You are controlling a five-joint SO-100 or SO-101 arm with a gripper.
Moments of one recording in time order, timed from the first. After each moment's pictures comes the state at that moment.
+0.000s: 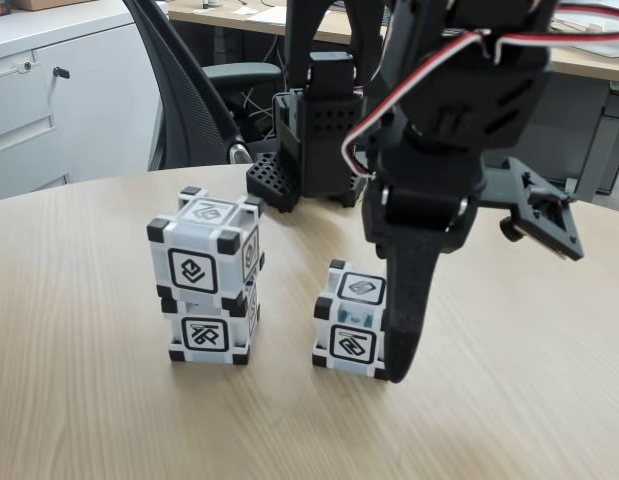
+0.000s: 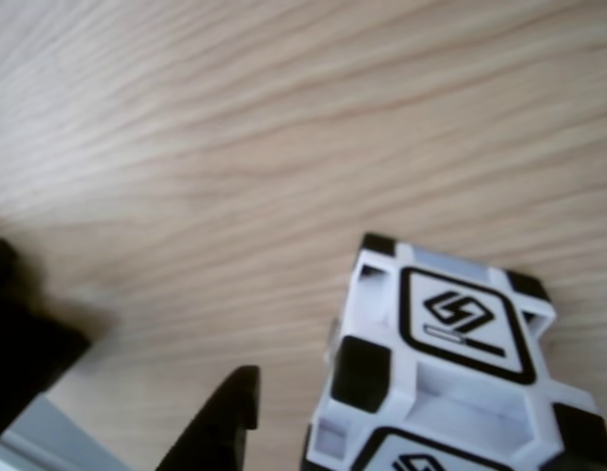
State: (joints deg) arm -3.9 81.6 95.8 96.6 24.5
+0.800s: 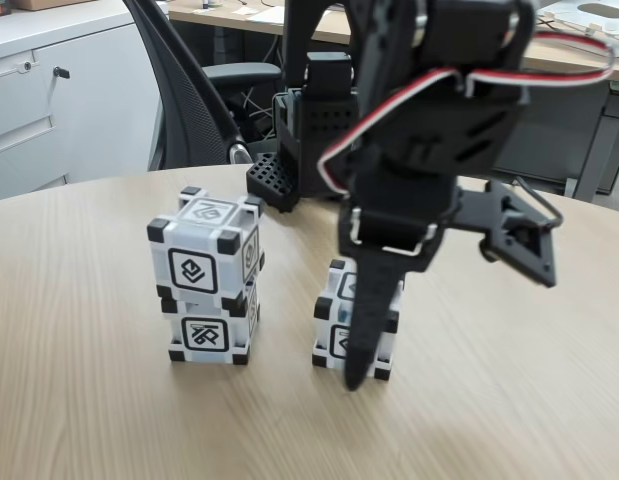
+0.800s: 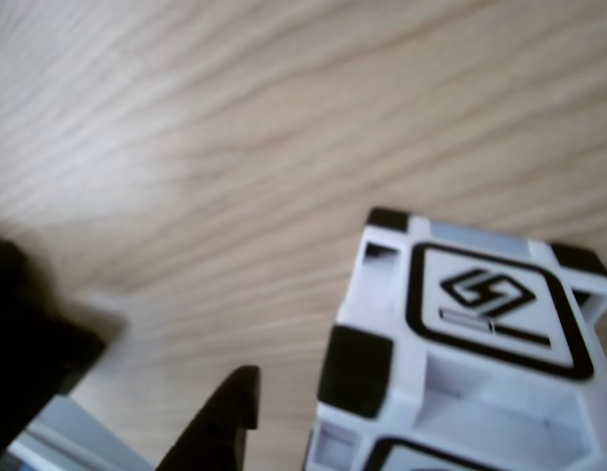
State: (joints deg) arm 0.2 78.5 95.8 96.6 25.9
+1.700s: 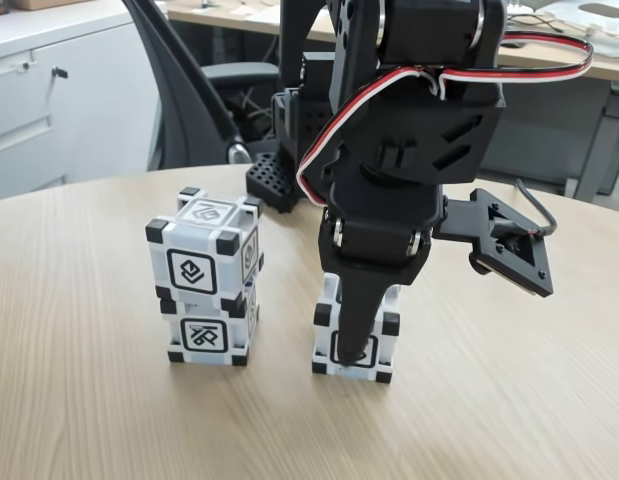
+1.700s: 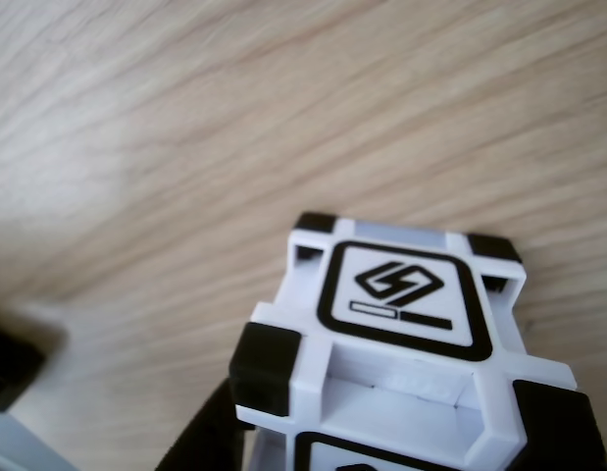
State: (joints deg) arm 1.8 78.5 95.8 91.8 21.9
